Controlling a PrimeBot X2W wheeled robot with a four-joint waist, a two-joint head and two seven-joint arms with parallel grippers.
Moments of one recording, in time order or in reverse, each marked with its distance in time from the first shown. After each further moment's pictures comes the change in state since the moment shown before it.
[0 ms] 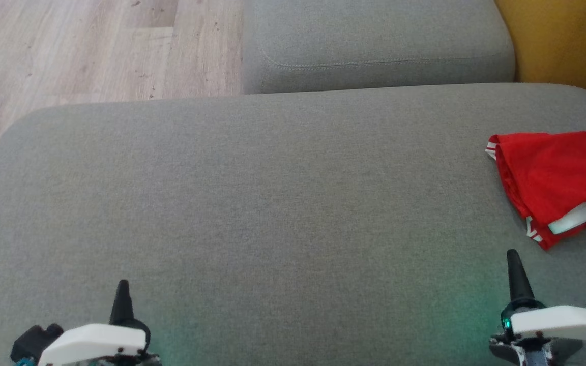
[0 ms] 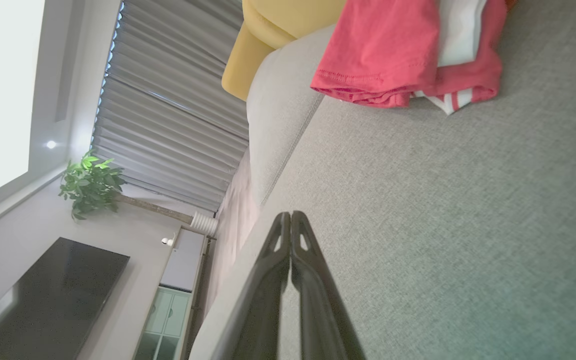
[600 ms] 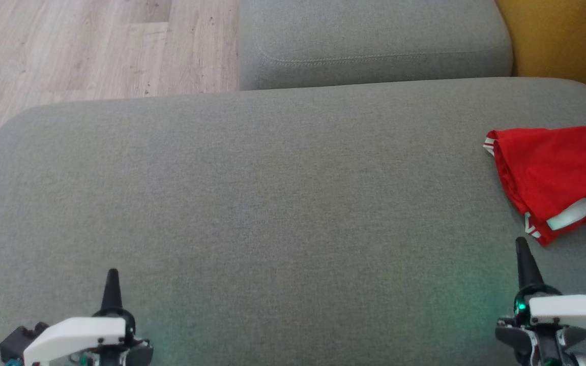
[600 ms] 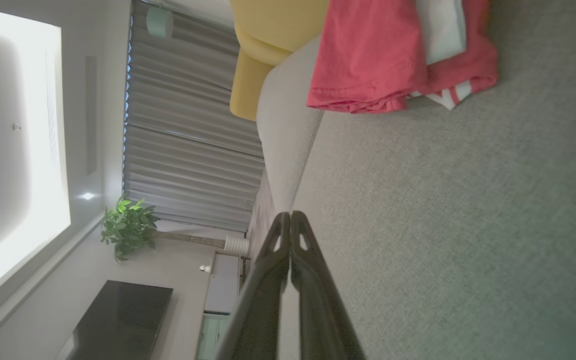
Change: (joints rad) left arm -0.024 -0.034 0.093 0.001 -0.130 -0.061 0.053; right arm -0.043 -0.001 -0.029 0.008 0.200 0.000 0.034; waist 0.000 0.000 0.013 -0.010
